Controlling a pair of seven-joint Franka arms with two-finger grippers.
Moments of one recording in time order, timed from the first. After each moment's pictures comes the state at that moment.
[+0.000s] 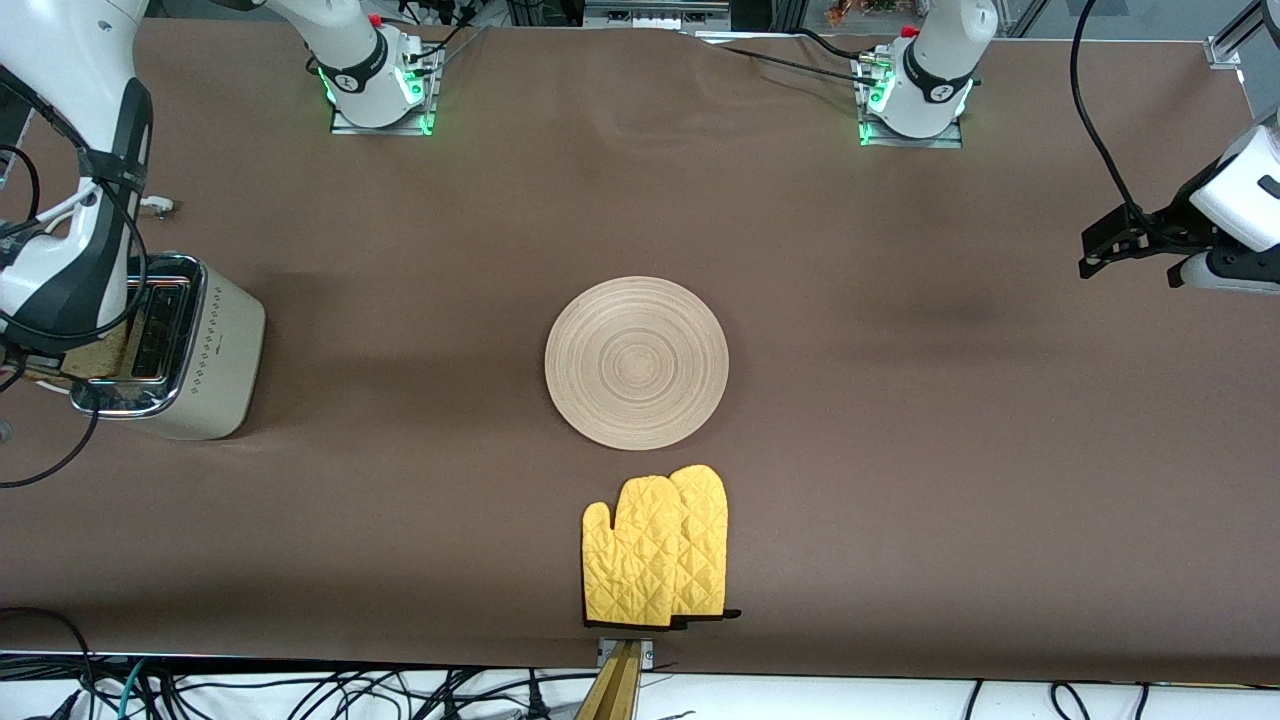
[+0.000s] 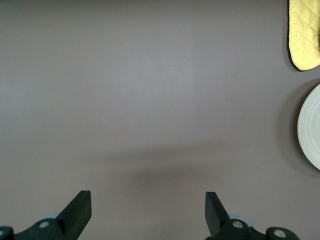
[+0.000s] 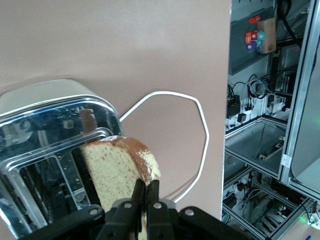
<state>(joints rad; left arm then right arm) -0.03 -0.01 0.03 -1.69 0.00 1.70 0.08 0.40 0.64 -0.78 -1.33 -0.17 1.68 -0.05</state>
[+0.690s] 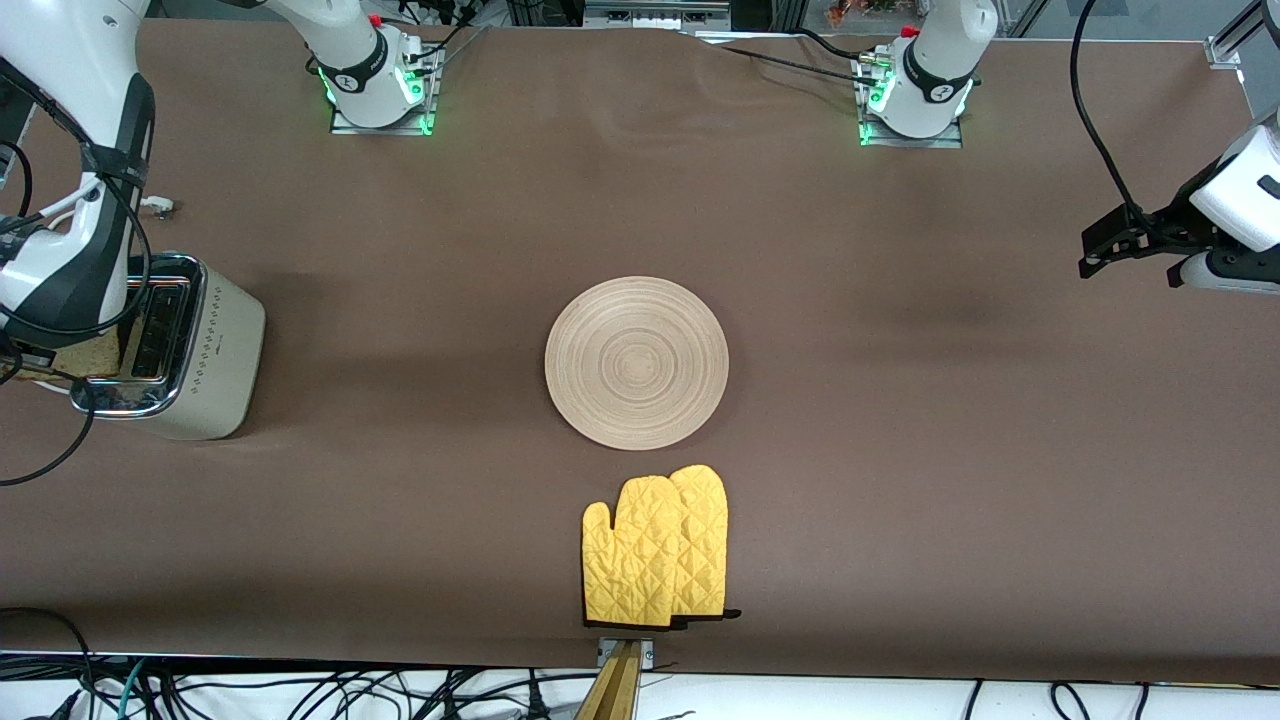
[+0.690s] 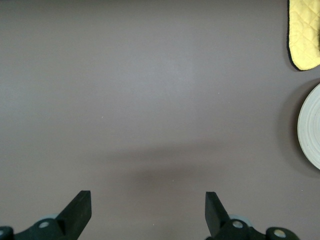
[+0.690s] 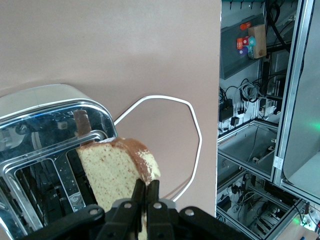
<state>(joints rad) -0.03 -0.01 0.03 -1.69 0.00 1.70 0.08 0.42 0.63 -0.80 -1.34 -0.19 1.70 -0.05</state>
